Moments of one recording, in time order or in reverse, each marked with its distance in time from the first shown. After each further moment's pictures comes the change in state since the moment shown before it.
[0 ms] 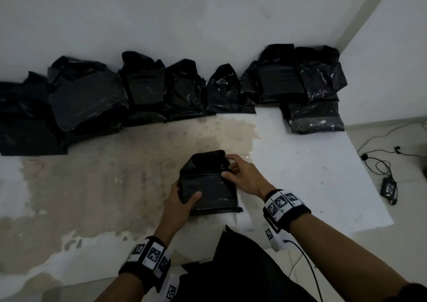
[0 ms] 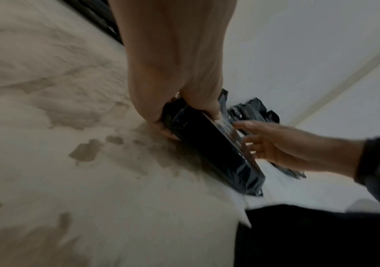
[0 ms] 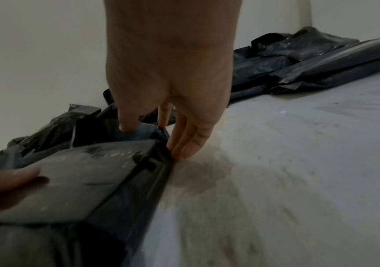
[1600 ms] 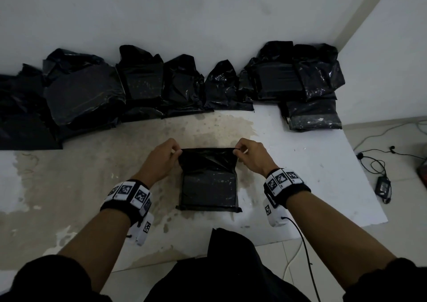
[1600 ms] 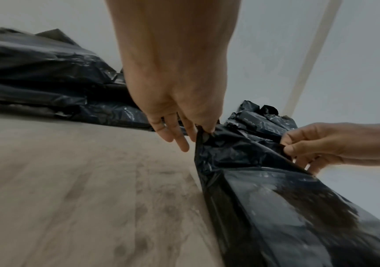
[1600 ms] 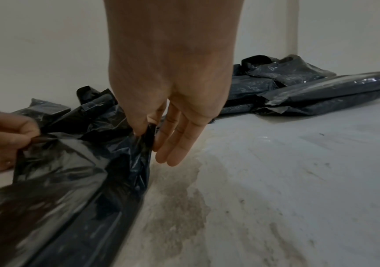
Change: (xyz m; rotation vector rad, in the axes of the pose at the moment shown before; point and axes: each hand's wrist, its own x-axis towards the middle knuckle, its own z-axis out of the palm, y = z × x) left_hand 0.093 0.055 -0.061 0.649 -0.014 0.493; right_hand 0.029 0.003 -0.041 -0.161 0.184 -0.065
